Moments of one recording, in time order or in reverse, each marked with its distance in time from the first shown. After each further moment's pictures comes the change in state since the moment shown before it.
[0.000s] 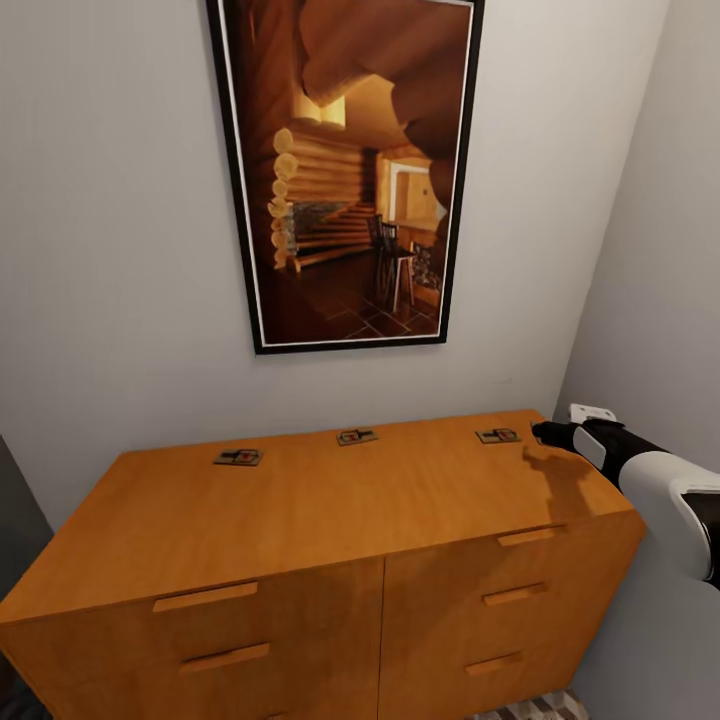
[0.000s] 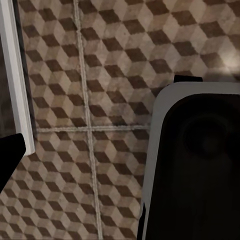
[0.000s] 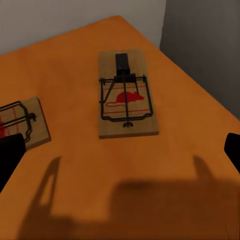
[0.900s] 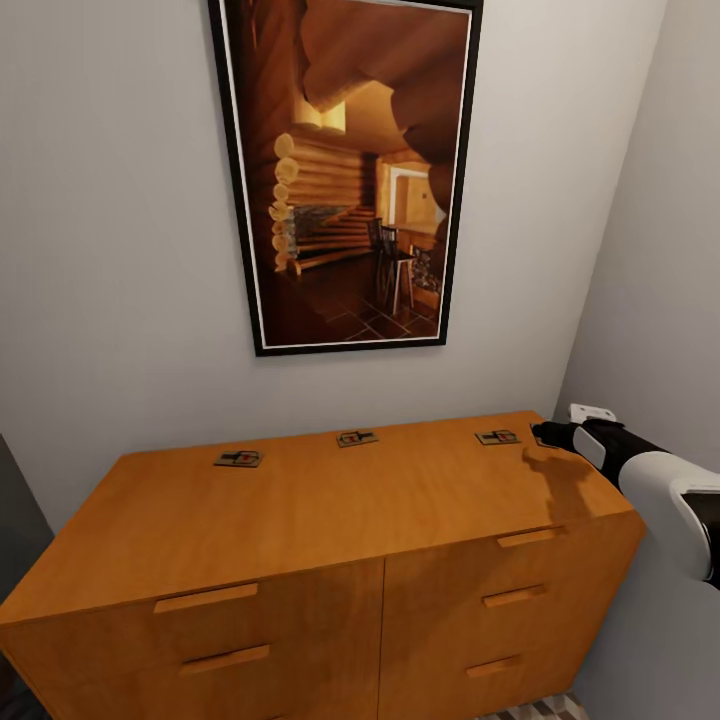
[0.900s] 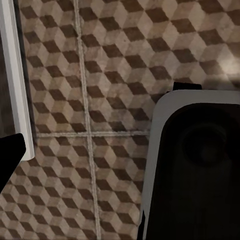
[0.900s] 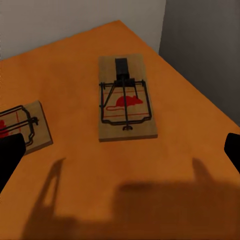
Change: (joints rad) left arm -0.006 0.000 0.000 0.000 -0.001 -0.003 0.002; right arm 0.000 0.000 0.000 0.000 -0.001 0.000 -0.002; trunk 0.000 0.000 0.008
